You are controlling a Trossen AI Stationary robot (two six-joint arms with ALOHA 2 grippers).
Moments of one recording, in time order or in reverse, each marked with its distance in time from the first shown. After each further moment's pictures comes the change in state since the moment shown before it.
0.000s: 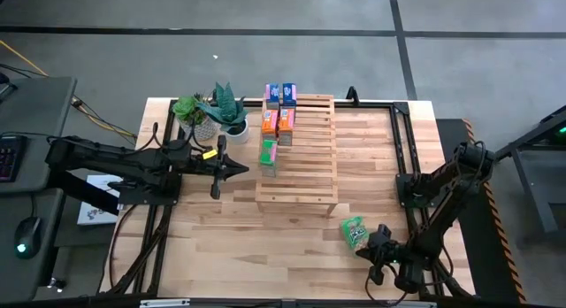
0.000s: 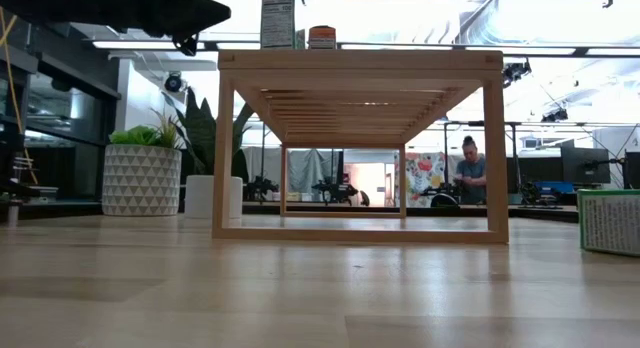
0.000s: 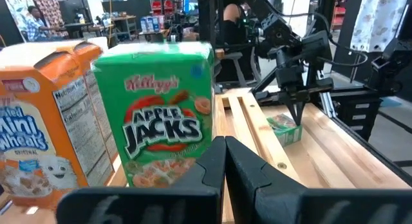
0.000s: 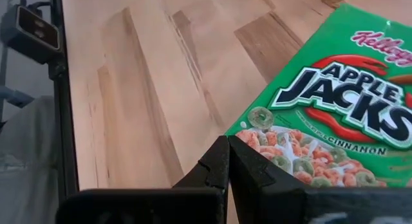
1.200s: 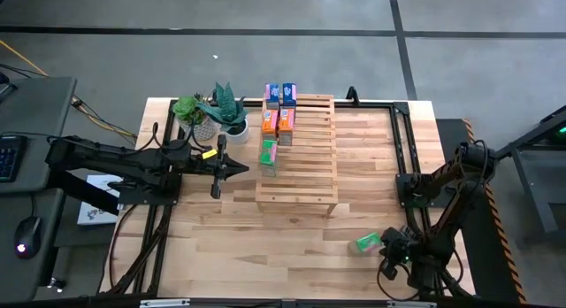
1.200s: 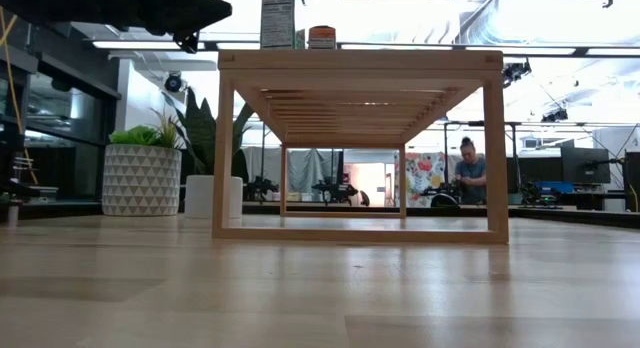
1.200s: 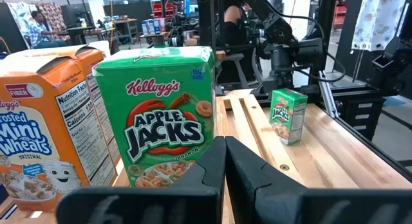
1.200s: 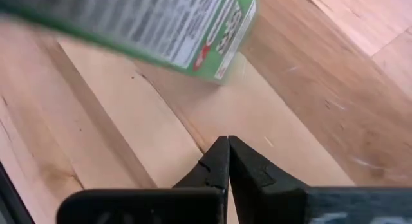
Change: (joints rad) left arm 0.000 0.002 0.001 0.012 -0.003 0.017; right arm 0.119 -0.016 -0.001 -0.267 -0.286 0.443
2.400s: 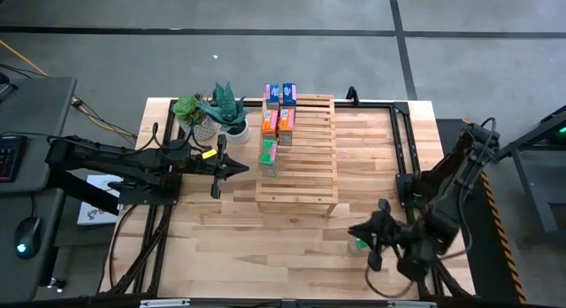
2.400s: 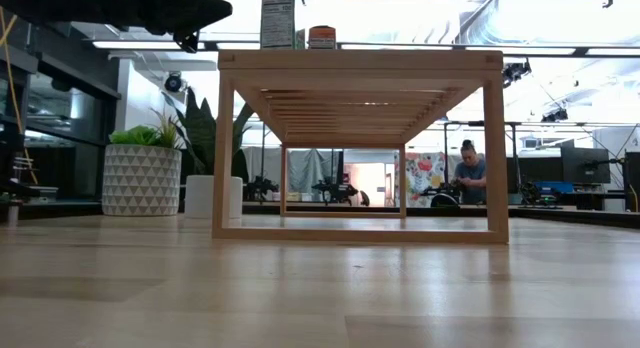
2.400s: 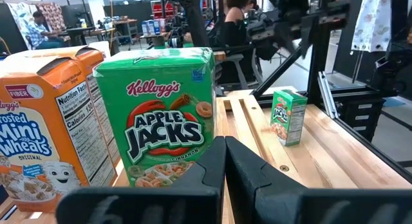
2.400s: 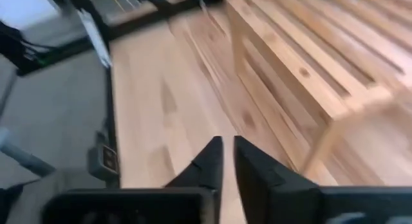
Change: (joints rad) left arm 0.000 0.000 0.000 0.003 0.000 -0.001; right arm -0.295 -0.224 0.423 -0.206 0.442 -0.807
